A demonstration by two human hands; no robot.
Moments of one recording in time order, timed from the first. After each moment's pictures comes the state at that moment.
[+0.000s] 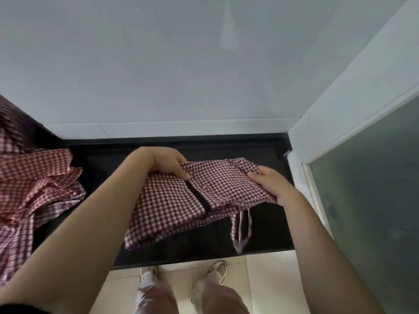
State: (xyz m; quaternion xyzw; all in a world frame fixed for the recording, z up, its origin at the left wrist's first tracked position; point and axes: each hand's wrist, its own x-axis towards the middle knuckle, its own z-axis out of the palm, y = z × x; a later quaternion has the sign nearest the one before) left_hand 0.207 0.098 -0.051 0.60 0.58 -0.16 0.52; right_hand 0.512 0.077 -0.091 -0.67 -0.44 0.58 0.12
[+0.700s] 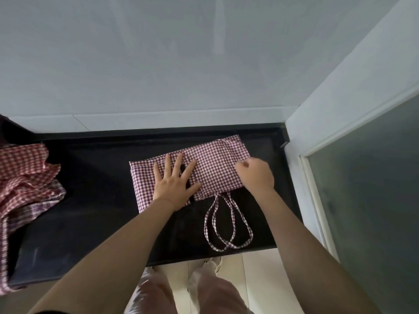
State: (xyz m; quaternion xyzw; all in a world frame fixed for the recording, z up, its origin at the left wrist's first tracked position) left_hand 0.263 0.036 -0.194 0.72 0.67 -0.13 0.16; right_hand 0.492 0.084 -0.139 -0.75 -0.59 0.29 0.12
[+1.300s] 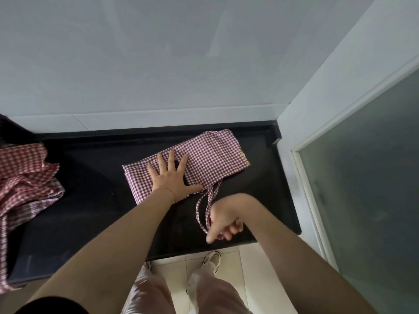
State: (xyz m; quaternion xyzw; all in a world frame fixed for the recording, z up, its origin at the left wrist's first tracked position) left_hand 0.269 0.045 -0.182 0.67 0.70 -0.16 0.21; right_hand 0.440 0.027 -0.097 -0.43 -0.59 0.51 -0.46
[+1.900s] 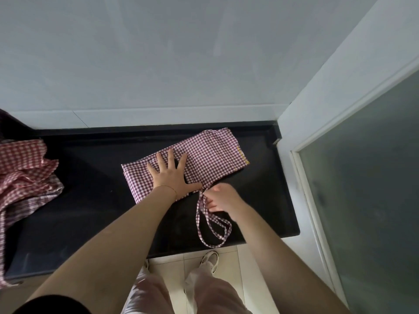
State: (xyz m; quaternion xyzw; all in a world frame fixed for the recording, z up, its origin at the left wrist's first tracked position) left_hand 0.273 0.046 -0.179 0.65 0.71 -0.17 0.21; right_hand 0.443 0.021 -0.154 -0.69 -0.39 0.61 0.05
